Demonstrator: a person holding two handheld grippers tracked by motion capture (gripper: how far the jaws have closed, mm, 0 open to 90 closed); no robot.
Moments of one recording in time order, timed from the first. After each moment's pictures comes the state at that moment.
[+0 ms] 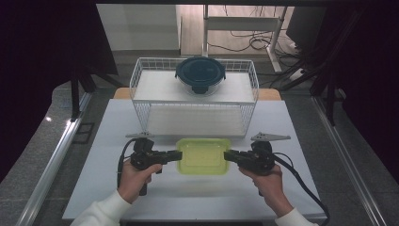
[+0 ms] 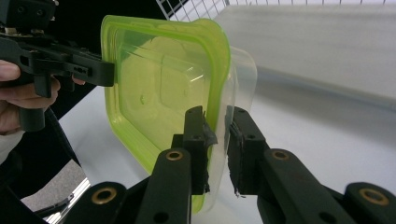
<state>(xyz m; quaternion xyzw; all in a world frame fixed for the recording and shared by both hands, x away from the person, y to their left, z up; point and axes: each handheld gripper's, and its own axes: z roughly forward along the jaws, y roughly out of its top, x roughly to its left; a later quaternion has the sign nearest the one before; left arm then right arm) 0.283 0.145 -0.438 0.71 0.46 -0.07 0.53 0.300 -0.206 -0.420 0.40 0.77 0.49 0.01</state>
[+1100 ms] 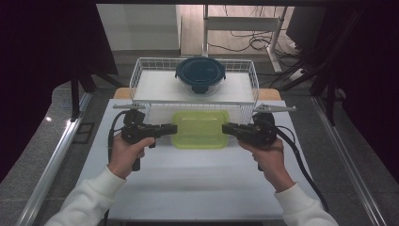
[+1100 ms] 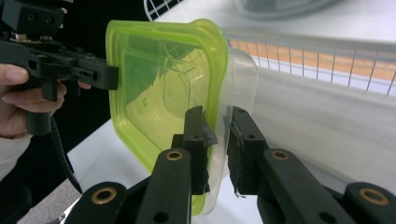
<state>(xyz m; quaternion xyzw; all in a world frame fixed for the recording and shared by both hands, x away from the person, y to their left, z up) 0.313 0.162 -0.367 0.71 0.44 -0.04 0.55 0.331 -0.191 -0.349 0.37 0.77 0.52 0.04</state>
